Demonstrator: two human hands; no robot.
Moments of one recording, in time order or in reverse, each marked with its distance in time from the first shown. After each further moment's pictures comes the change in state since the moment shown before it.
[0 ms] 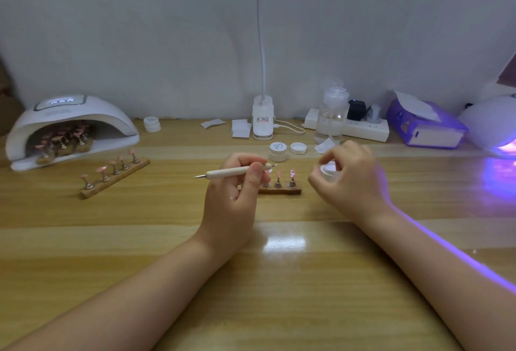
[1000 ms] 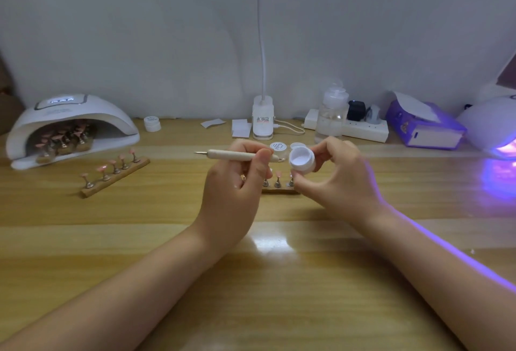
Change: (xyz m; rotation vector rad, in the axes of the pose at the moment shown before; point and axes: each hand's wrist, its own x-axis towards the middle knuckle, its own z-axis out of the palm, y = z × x) left_hand 0.008 0.023 -0.001 0.065 -0.020 0.059; right_hand -0.003 -0.025 -0.011 0.304 -0.047 -0.063
